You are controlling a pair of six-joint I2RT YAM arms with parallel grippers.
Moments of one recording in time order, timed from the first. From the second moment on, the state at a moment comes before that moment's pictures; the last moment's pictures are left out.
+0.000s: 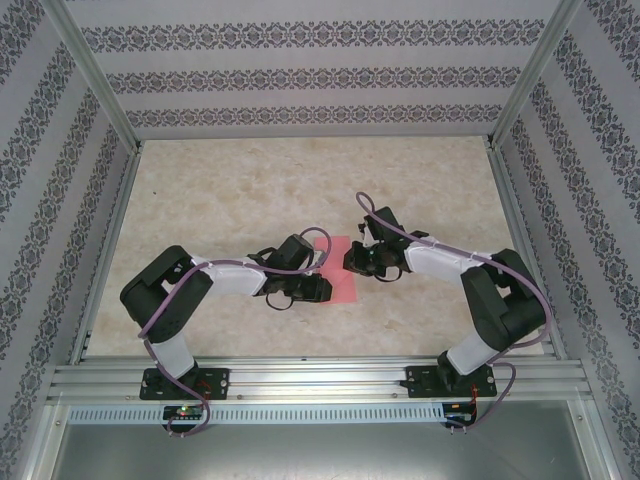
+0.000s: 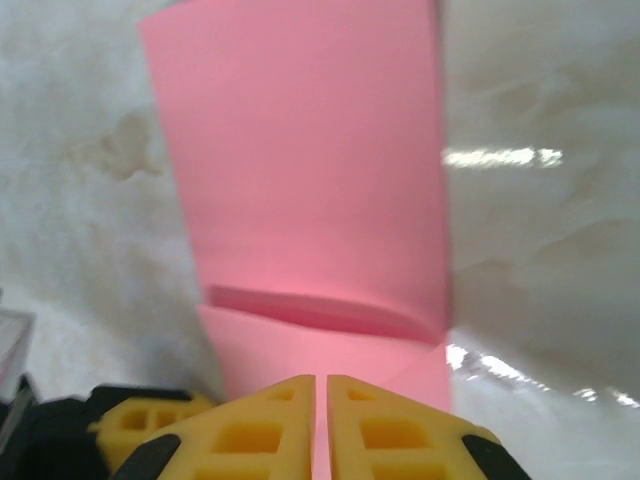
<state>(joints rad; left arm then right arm) -0.78 1.75 0.82 -0.05 0.46 -0.69 0.51 1.58 0.81 -0.29 -0.40 0.67</state>
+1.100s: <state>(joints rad) -0.78 1.75 0.80 -0.03 0.45 -0.69 0.59 1.71 0.79 -0.20 -0.48 0.81</state>
